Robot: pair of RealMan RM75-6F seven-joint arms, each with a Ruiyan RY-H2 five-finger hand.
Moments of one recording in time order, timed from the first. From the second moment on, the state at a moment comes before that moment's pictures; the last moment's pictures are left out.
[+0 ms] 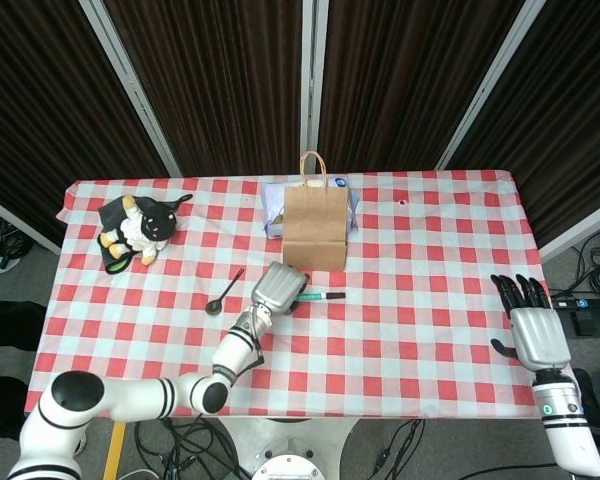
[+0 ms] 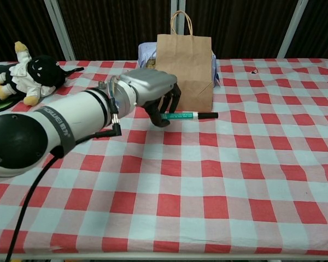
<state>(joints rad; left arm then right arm) -1.05 -1.91 -0.26 -1.24 0.83 0.91 0.67 0.22 -1.22 0.09 -1.55 -1.39 1.30 -0.18</state>
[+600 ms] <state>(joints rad) -0.99 -1.70 -0.28 -1.48 0.81 0.99 0.65 0.55 -1.41 0.24 -1.65 -1.31 1.10 -0.53</state>
